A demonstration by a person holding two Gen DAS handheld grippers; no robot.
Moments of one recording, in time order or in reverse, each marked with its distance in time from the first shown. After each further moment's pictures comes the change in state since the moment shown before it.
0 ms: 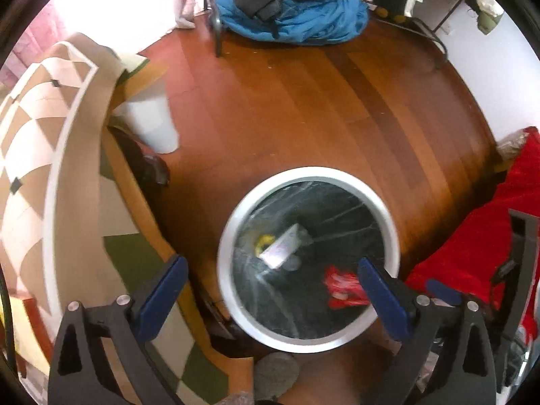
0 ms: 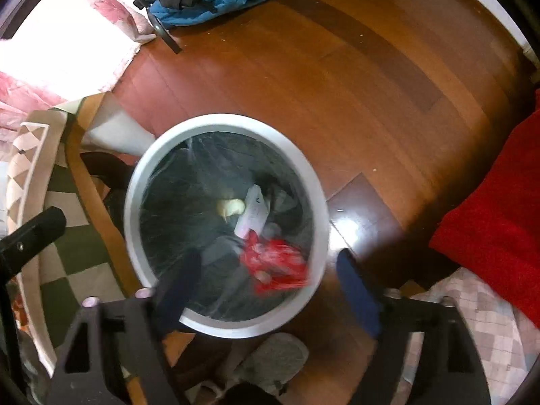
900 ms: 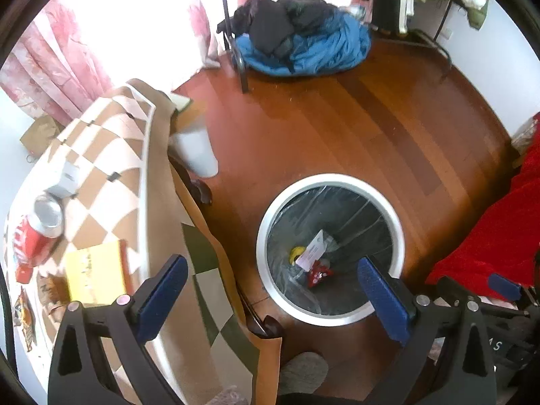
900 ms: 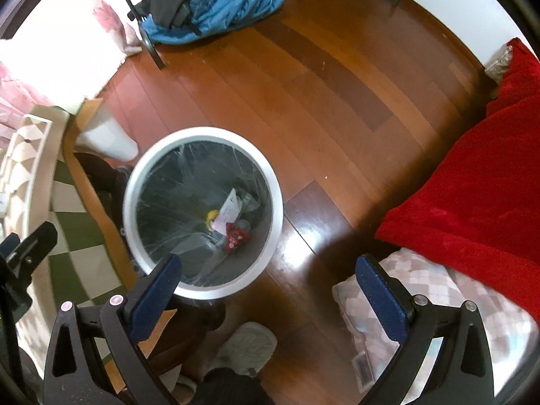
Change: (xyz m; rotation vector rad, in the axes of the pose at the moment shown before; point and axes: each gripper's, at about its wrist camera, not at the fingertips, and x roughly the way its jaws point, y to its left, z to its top) left arm -0.084 -0.012 -0.042 0.045 -0.153 0.143; right arm -0.103 0.010 -0.036 -0.008 -0.093 -0.163
